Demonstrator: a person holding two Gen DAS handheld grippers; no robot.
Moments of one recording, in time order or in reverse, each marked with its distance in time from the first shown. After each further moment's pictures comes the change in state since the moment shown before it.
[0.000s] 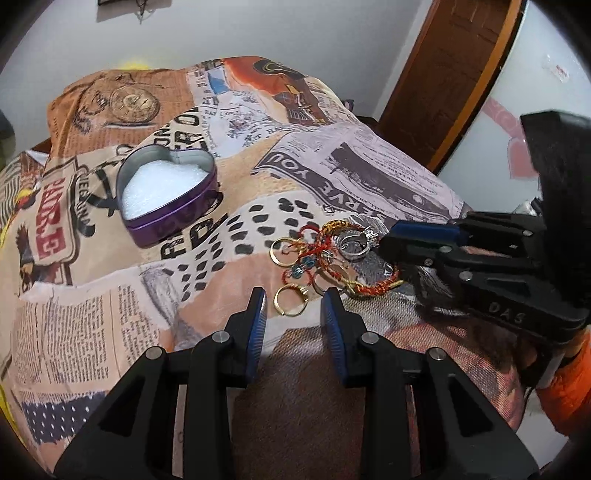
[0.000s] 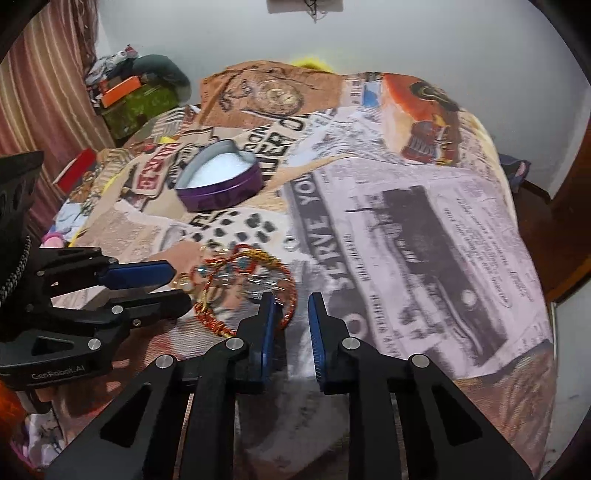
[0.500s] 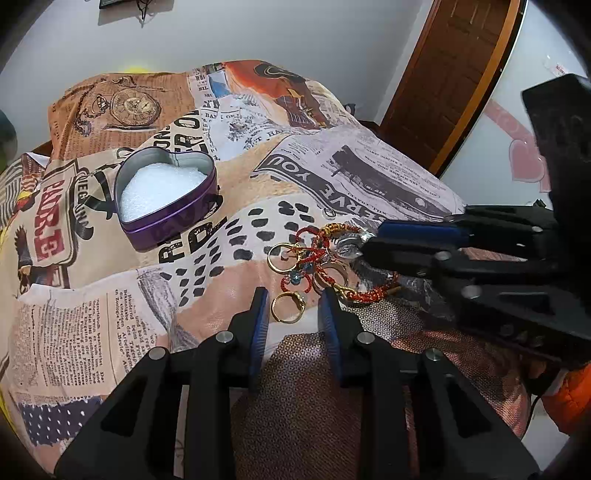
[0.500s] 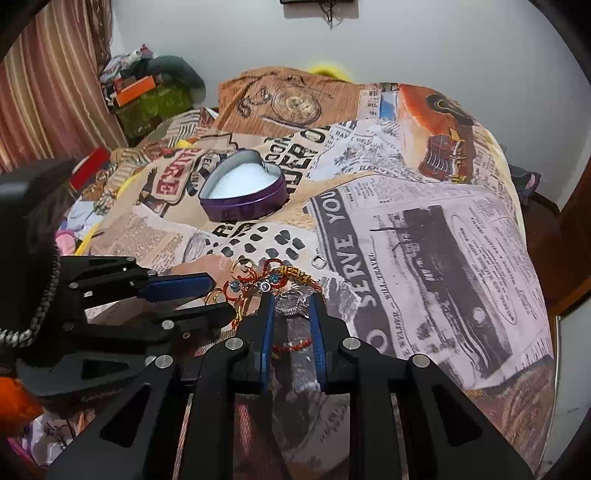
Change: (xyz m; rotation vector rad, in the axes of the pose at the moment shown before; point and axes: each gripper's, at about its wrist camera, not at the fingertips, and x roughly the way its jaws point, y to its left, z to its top) left arm 0.002 0.001 -0.001 -0.010 -0.026 -0.001; right arm 0.000 0.019 0.010 -0.046 -0.010 0.041
